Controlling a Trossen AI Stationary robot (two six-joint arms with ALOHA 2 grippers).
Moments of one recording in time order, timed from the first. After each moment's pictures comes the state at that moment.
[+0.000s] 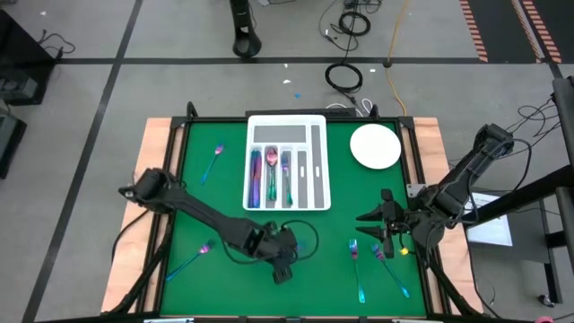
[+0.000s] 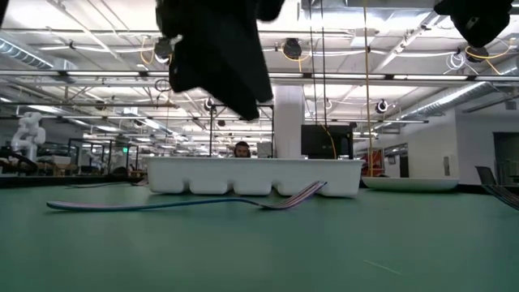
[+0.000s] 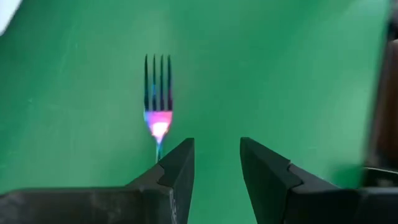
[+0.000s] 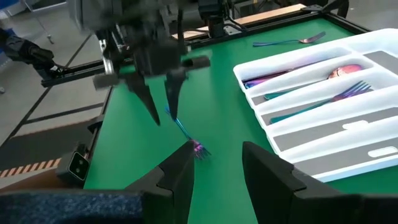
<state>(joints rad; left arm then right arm) -0.43 1.94 1.43 -0.52 -0.14 -0.75 0.82 0.89 0.66 -0.32 0.78 0.70</state>
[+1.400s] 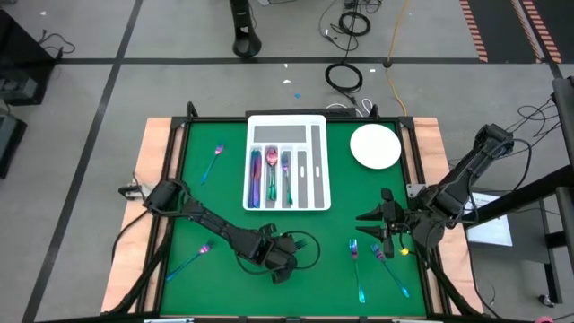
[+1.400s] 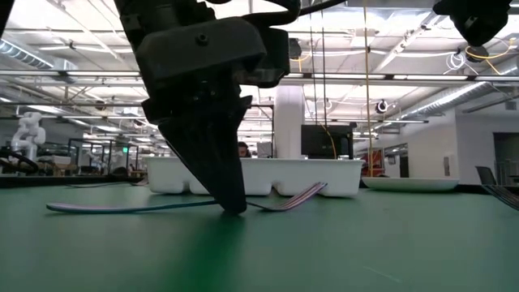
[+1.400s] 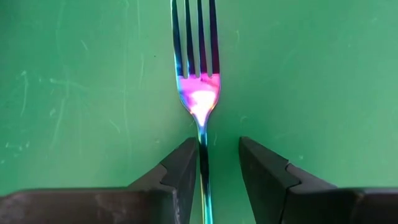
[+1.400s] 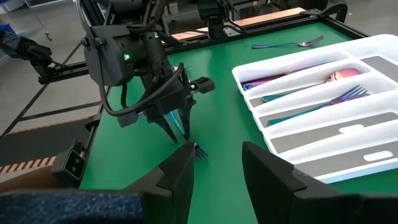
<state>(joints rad) -0.46 2.10 1.43 -0.57 -0.22 -0.70 0.82 0.89 0.66 -0.32 0.78 0.67</state>
